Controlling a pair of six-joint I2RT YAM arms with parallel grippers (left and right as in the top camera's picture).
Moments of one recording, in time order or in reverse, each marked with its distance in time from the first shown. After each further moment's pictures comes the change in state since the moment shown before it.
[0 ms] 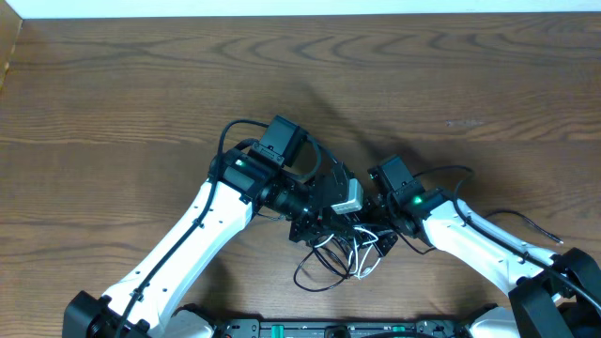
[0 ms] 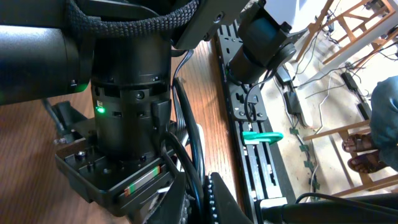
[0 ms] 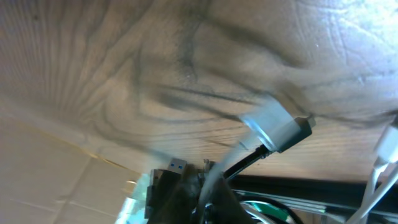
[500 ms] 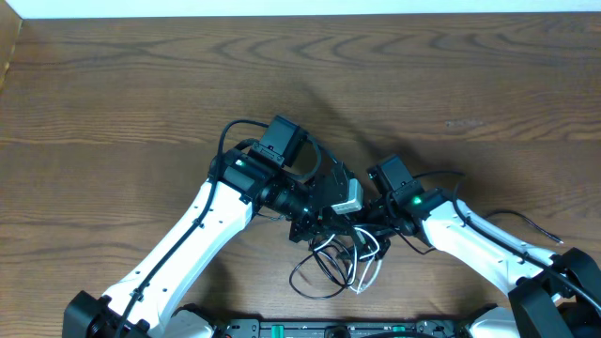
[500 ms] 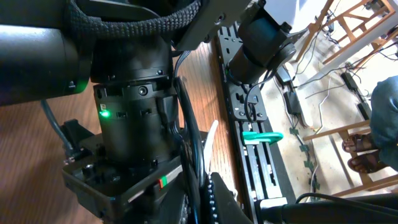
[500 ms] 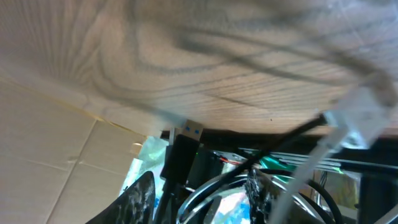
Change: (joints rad) left arm 0.000 0.000 0.000 0.000 0.000 0.000; right arm 0.006 0.000 0.000 0.021 -0.197 0.030
